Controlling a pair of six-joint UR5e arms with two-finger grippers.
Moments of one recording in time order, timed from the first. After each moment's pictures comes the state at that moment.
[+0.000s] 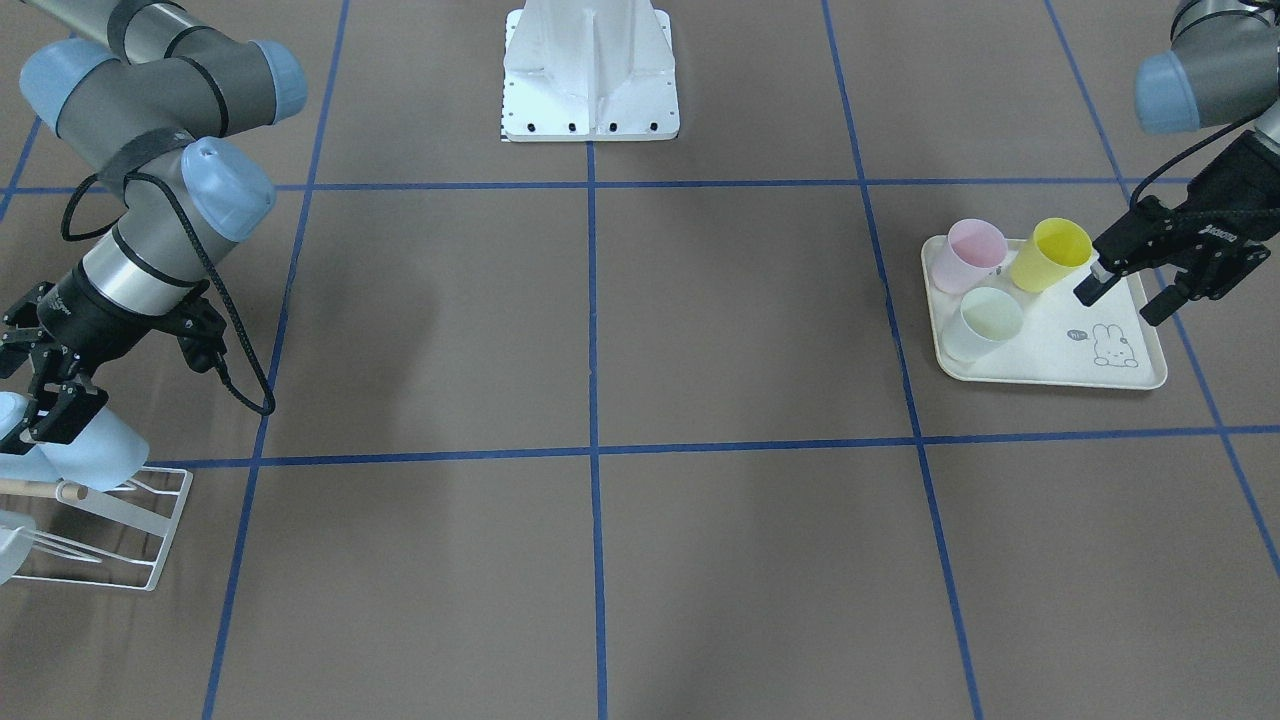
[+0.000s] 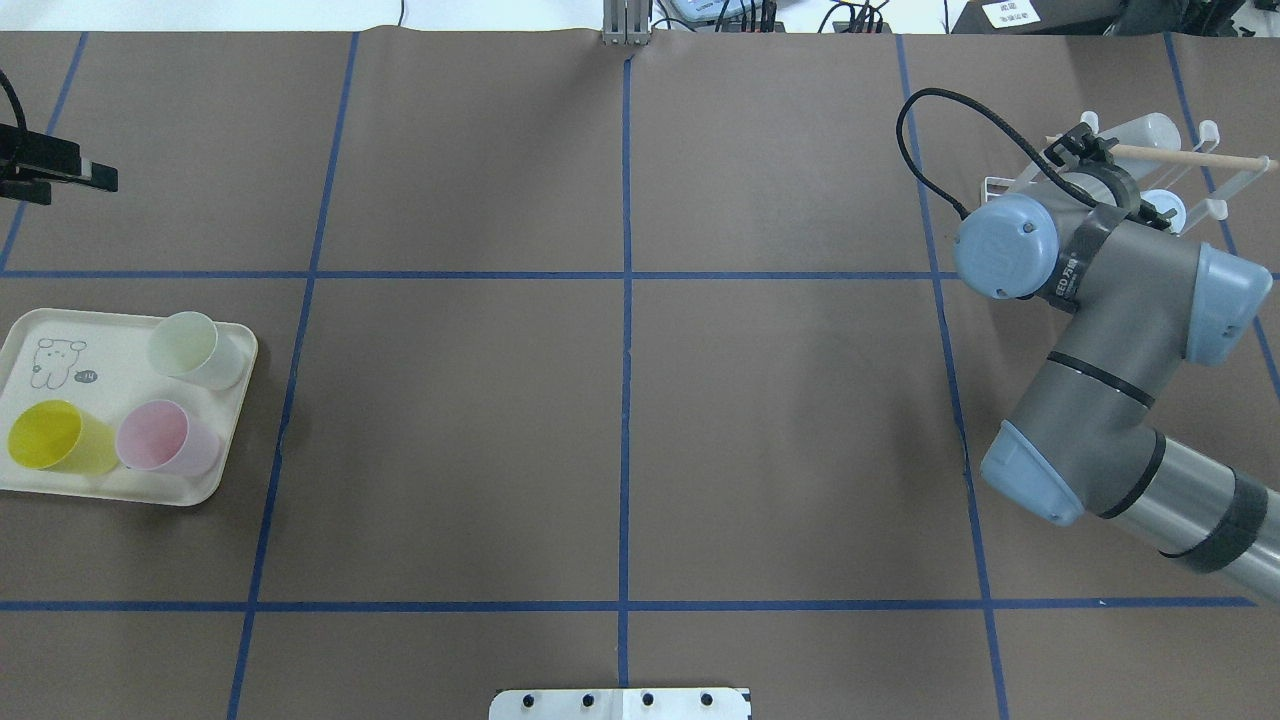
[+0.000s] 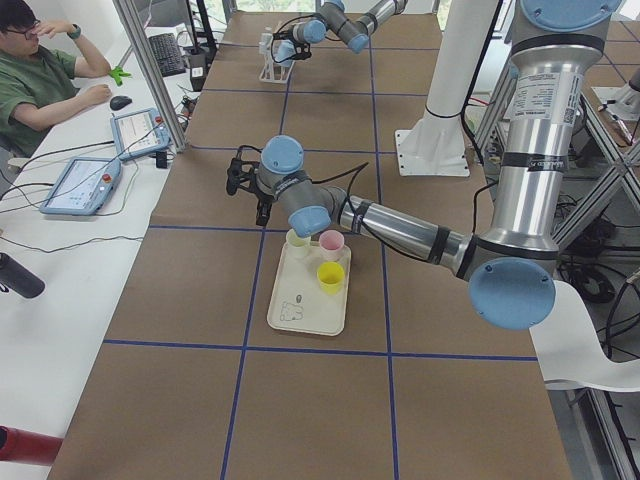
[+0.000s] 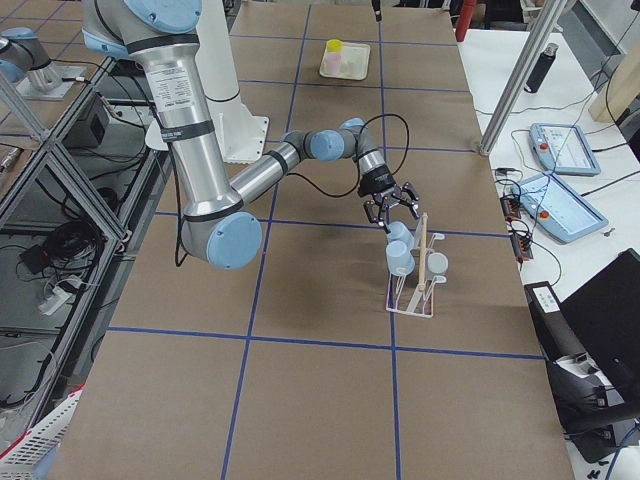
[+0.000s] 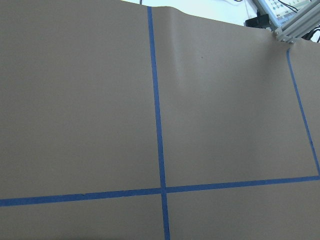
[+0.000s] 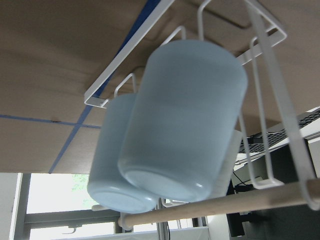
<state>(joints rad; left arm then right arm) -1.22 -1.65 -1.77 -2.30 -2.36 -0.94 0.73 -1.24 1.81 -1.96 1.00 -1.01</state>
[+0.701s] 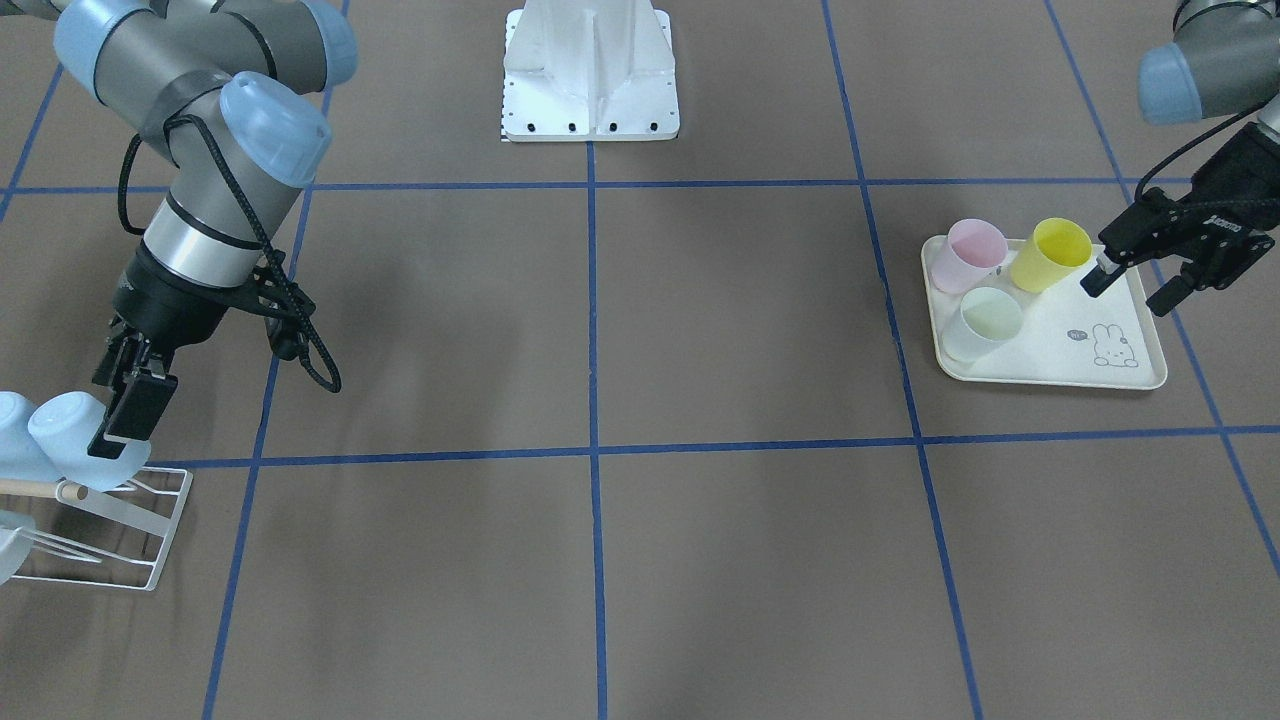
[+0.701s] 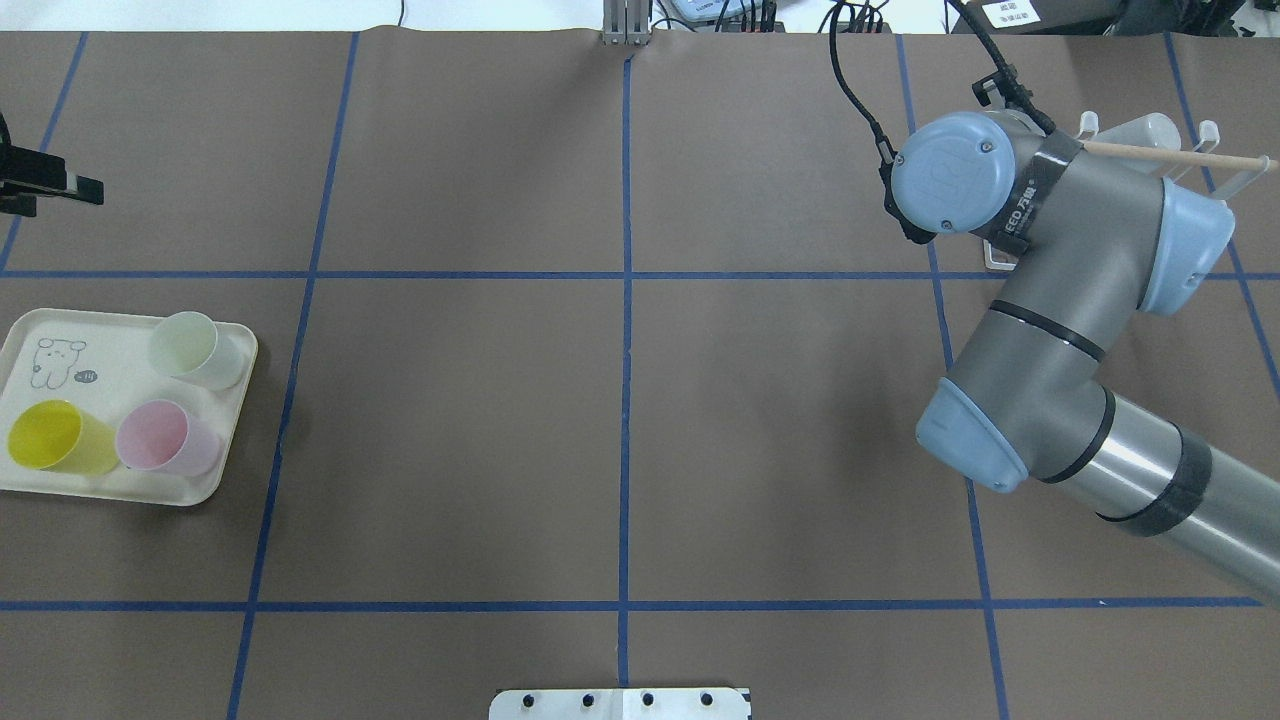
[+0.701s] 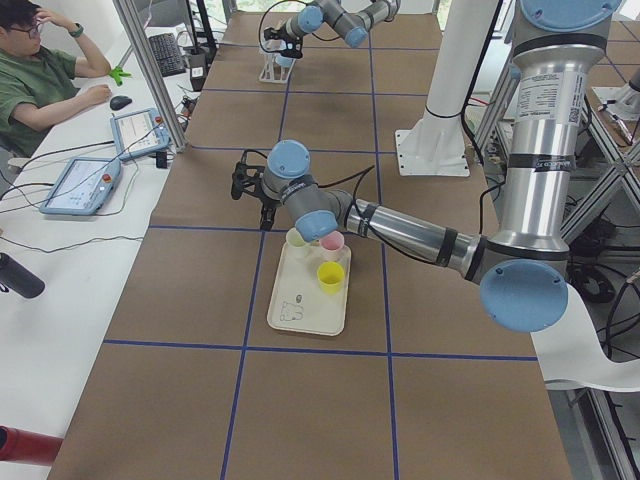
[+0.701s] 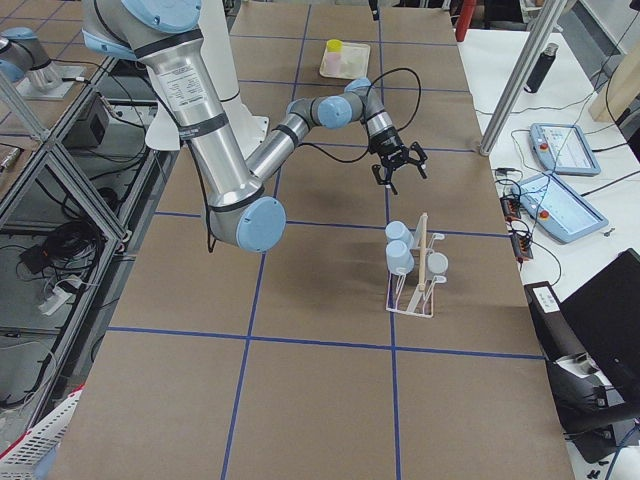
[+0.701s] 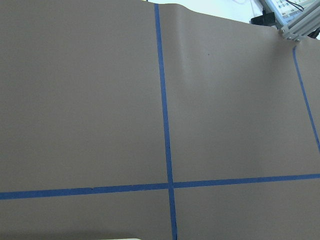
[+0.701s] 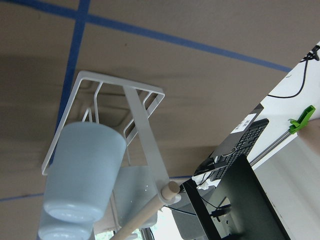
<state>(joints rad) -1.22 -1.61 -1.80 -2.31 -2.35 -0.93 0.74 -1.07 1.85 -1.96 1.17 -0.78</state>
